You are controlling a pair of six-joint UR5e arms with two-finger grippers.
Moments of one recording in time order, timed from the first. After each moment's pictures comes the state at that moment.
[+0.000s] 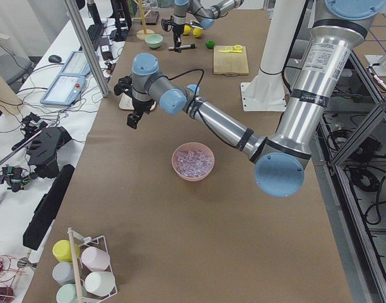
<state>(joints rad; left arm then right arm) -1.28 -1.88 -1.81 -1.74 -2.29 -0.25 0.86 -1.18 1.77 -1.35 2.04 0.69</state>
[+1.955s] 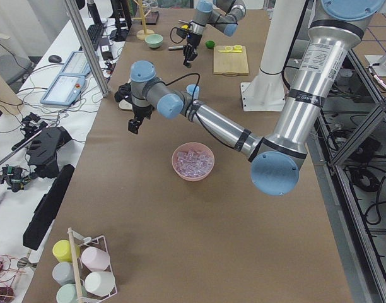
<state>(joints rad) -1.24 -1.89 -1.75 -1.75 -2.29 -0.25 0.52 -0.95 1.87 -1.34 1.70 0.78</state>
